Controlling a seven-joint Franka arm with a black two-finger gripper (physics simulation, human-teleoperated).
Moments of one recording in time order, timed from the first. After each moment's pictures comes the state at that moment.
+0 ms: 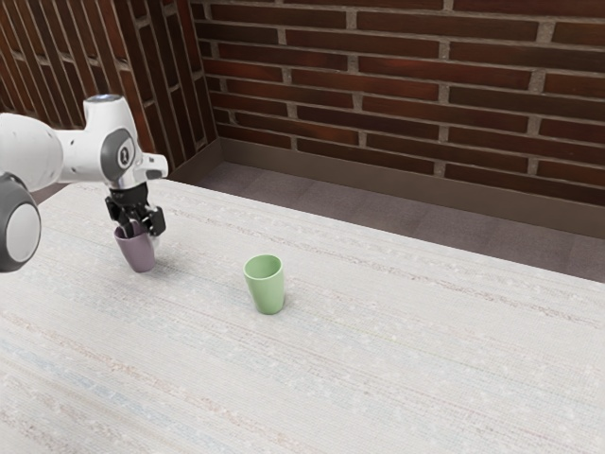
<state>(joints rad) 0.18 0.61 0.24 -1.51 -0.11 2.09 0.44</state>
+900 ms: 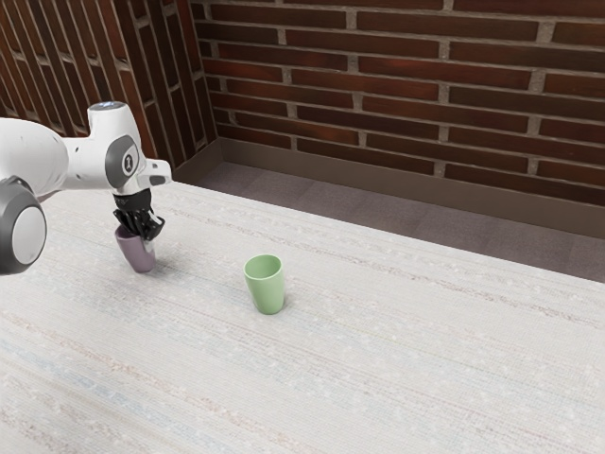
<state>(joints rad) 0.17 0.63 0.24 -1.51 -0.12 2.12 0.45</state>
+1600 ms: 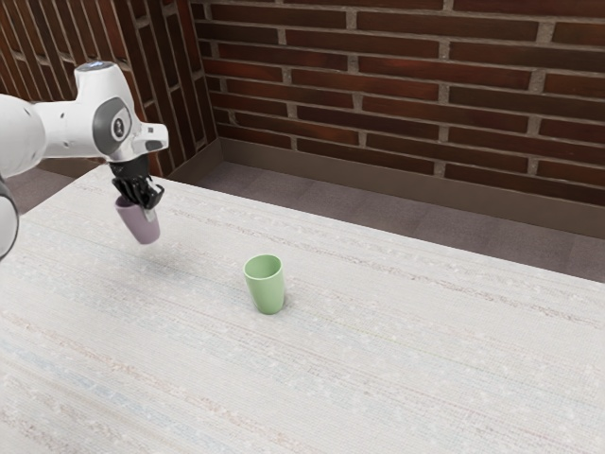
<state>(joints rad) 0.13 0.45 0.24 -1.56 -0.11 2.05 0.44</state>
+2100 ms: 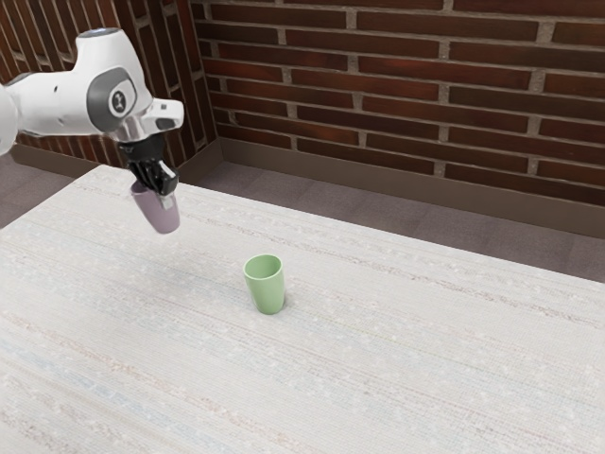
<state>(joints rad) -0.01 0.21 0.24 -1.71 -0.10 1.98 0.44</state>
